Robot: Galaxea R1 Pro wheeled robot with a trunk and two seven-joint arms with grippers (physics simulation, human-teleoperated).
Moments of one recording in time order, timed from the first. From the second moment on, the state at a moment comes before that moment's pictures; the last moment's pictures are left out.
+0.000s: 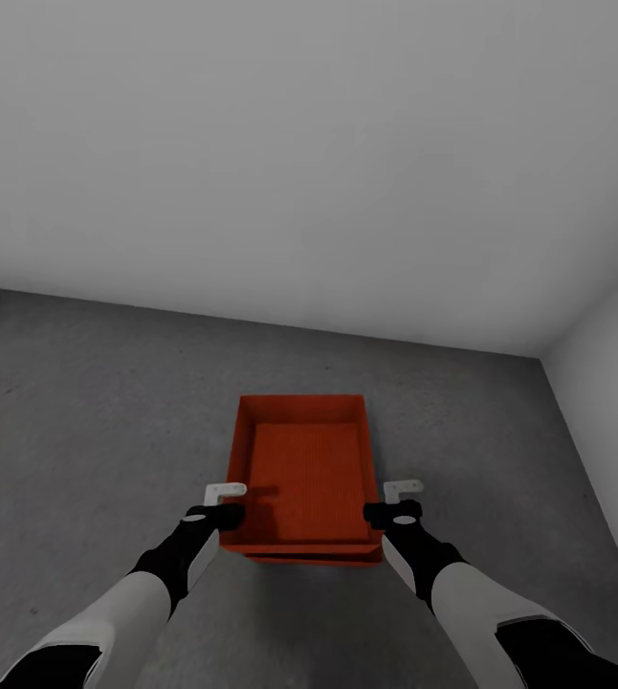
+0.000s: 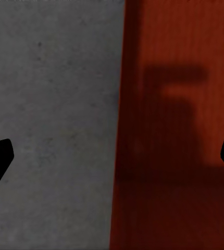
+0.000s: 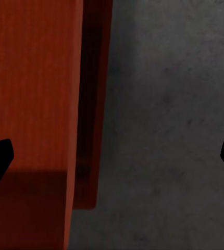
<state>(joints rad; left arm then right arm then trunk) -0.76 -0.09 0.02 -0.35 0.00 0.16 0.15 -0.81 0.13 0.09 -0.22 0.04 0.06 -0.25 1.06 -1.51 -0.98</state>
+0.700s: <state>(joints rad) -0.76 -0.09 0.02 -0.35 0.00 0.16 0.15 -0.81 0.12 0.09 -0.22 0.04 0.05 -0.25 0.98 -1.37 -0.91</state>
